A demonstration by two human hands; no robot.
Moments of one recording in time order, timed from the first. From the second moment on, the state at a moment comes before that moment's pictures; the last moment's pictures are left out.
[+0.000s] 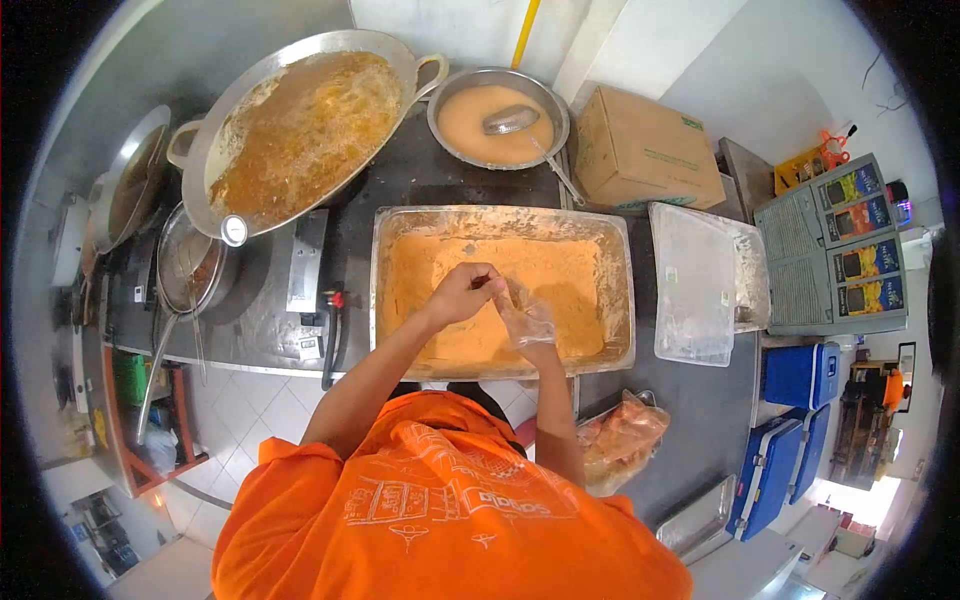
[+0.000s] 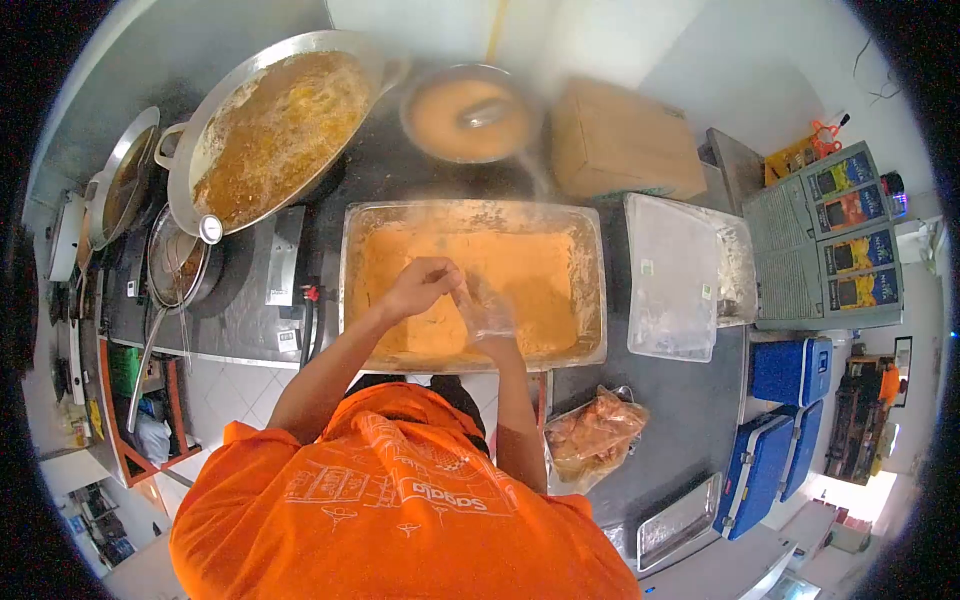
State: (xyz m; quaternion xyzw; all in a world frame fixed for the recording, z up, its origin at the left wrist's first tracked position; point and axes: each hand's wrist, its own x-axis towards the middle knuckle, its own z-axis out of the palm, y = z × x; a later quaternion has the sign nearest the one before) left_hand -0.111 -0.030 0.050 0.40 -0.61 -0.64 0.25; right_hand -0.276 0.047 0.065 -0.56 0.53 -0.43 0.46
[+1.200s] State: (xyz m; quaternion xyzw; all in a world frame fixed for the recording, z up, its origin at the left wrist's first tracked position) left_hand -0.144 -0.005 0.056 0.50 -0.64 -0.49 0.32; right_hand -0.372 0.119 0.044 -0.21 0.22 -0.59 0.75
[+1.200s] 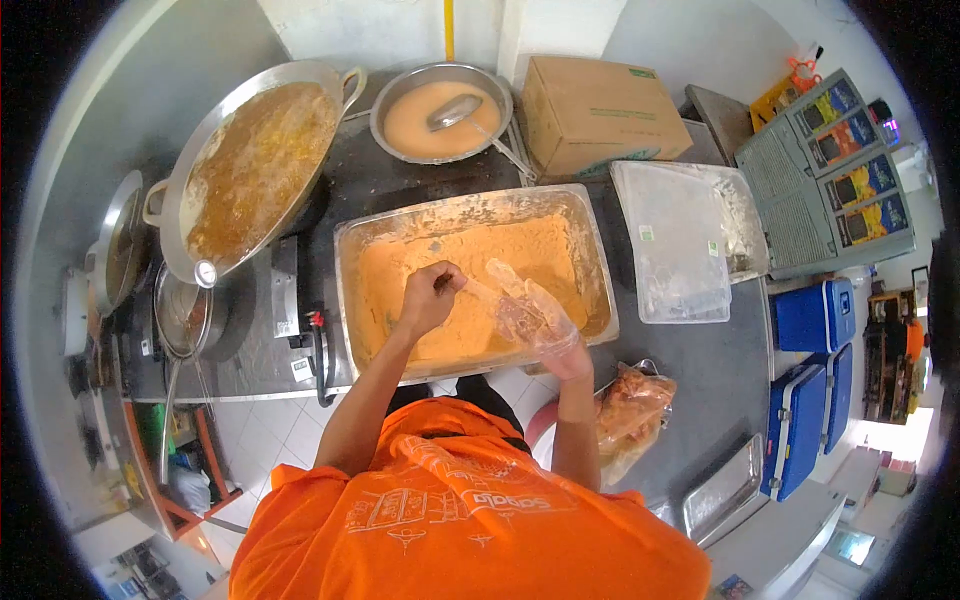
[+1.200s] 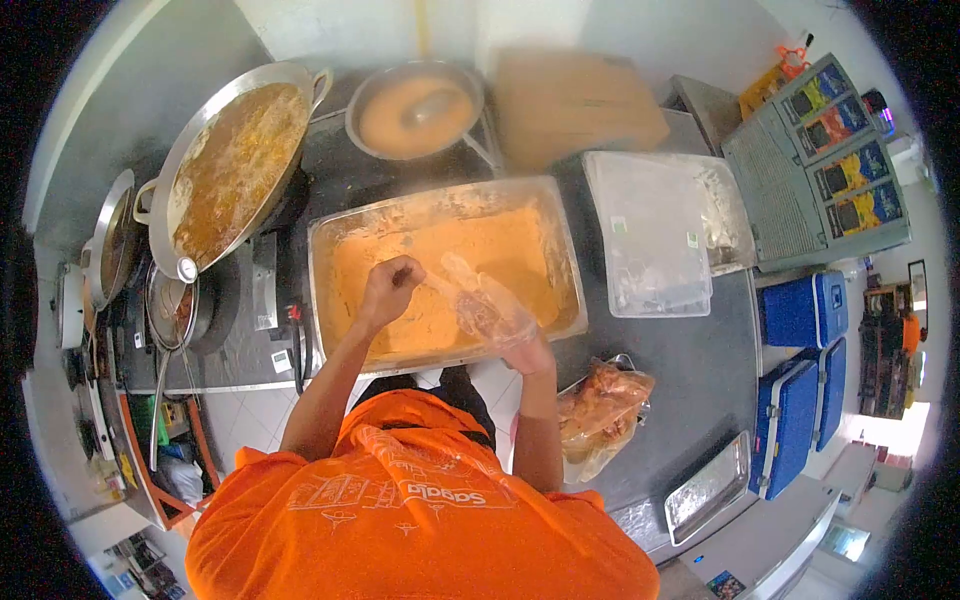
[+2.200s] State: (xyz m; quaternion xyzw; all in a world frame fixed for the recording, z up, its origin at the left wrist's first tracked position) left_hand 0.051 0.029 0.013 0.46 -0.17 -0.71 0.50; right_hand -0.357 0.186 -0.058 -0.13 0.80 -0.53 0.24
